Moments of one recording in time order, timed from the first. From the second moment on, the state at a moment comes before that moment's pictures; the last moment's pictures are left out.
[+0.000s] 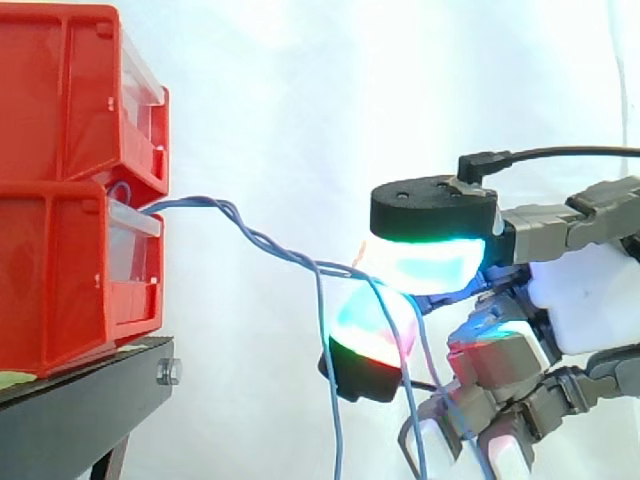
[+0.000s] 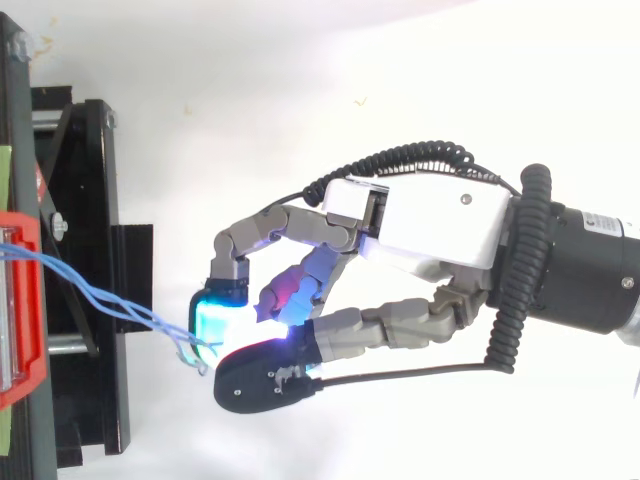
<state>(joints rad) 0.24 -2.27 -1.15 -3.11 -1.13 -0.01</state>
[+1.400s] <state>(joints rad) 0.25 -2.27 -1.15 -3.11 -1.12 0.00</state>
